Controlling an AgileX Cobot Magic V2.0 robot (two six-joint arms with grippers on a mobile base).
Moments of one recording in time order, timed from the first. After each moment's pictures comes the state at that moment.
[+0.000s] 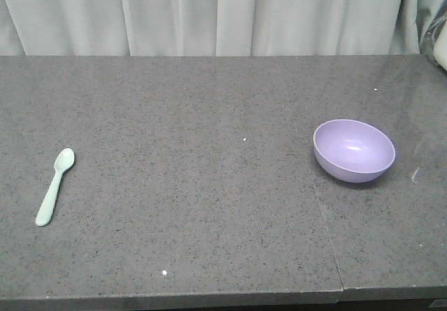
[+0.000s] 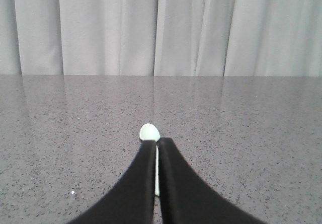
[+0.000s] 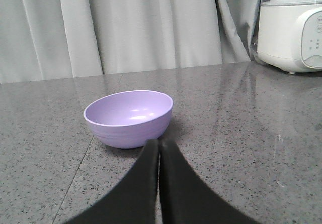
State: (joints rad) left arm -0.06 -0.01 0.02 0.20 0.08 -0.32; right arm -0.02 -0.01 0.03 -0.05 0.09 0.08
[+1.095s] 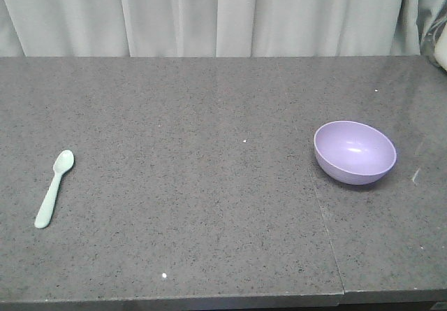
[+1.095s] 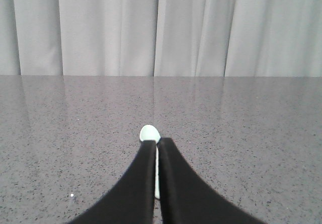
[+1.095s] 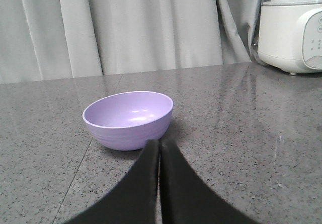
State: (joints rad) left arm -0.06 -0.01 0.02 0.20 0.08 -0.32; right arm -0.02 -0.01 0.03 -0.05 0.09 0.08
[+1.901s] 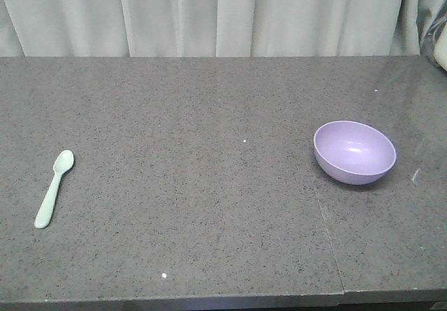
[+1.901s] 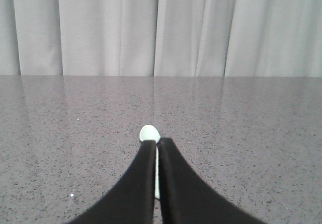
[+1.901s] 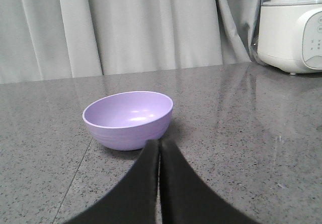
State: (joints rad) left arm -0.06 -0.01 0.02 0.20 0.08 -0.32; right arm -0.02 -0.01 0.03 -0.05 0.09 0.08
